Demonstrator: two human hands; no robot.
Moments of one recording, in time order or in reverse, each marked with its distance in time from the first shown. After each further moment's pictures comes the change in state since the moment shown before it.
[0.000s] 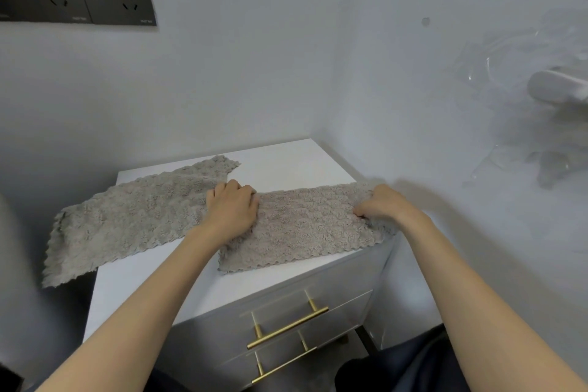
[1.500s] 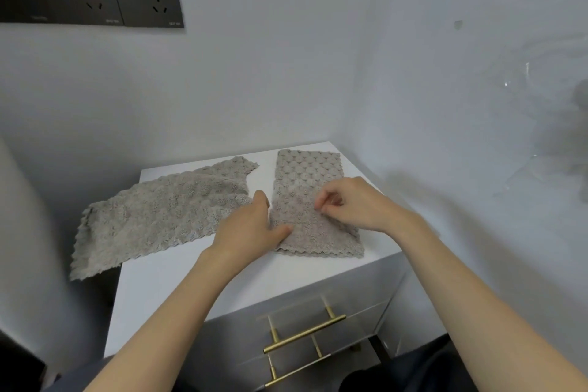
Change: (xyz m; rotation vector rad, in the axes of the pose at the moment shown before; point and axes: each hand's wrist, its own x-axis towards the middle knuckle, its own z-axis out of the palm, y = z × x) left_hand -0.043 0.007 -0.017 -0.181 -0.021 -0.016; right_hand -0.015 -0.051 0.019 -0.034 -0.033 -0.746
